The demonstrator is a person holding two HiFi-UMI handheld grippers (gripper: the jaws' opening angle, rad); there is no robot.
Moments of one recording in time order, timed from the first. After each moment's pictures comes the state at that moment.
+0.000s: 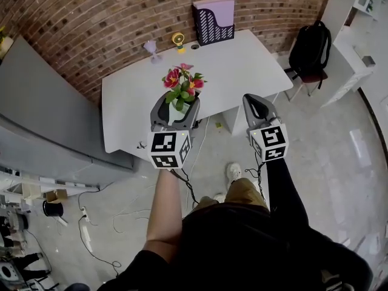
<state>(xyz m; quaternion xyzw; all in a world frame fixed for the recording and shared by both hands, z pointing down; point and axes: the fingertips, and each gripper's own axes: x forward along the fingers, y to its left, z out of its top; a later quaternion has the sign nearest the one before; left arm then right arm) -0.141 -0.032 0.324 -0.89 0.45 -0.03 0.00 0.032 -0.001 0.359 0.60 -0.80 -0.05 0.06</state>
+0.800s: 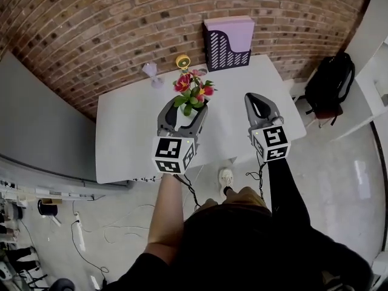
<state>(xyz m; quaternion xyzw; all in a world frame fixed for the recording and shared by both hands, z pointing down) -0.066 -0.246 0.345 -0.89 0.46 -0.02 0.00 0.094 -0.250 0.361 0.56 -0.83 -0.07 0.05</state>
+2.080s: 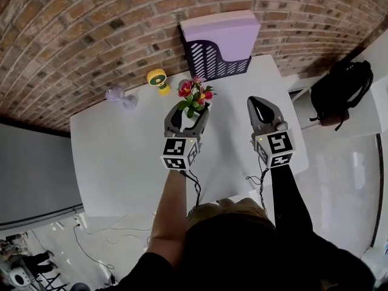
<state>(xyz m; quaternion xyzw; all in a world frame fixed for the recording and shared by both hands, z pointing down) 0.038 -0.505 0.514 -0.88 0.46 -0.06 -0.11 0.195 -0.481 0.462 0.55 -0.83 0.03 0.09</state>
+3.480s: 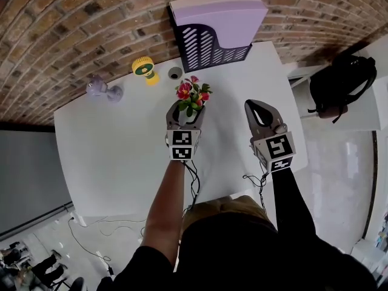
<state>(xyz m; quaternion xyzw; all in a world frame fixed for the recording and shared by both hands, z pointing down) 0.050 -0.527 0.652 -0.86 0.47 -0.18 -0.12 0.194 -0.481 0.522 0.52 -0.83 0.07 0.15</state>
